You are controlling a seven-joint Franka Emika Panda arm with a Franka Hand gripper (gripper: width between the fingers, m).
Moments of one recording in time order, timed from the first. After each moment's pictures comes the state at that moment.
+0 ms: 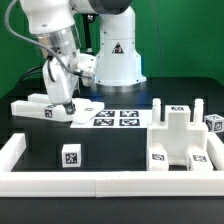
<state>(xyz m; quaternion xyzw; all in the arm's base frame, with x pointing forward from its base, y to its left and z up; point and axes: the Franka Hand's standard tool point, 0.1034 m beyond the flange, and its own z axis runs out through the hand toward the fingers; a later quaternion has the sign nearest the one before) 0.382 -0.113 0.054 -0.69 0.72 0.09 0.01</state>
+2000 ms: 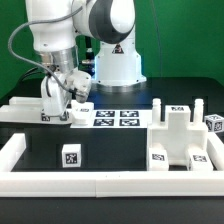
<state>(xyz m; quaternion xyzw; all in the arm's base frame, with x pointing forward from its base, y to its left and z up) 0.335 -0.133 0.013 -0.68 0.73 0.07 -0.03</state>
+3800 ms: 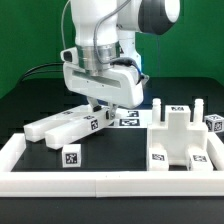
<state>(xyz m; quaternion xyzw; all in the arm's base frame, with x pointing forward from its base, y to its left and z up) 0.366 -0.046 0.026 -0.97 0.25 0.03 0.00</state>
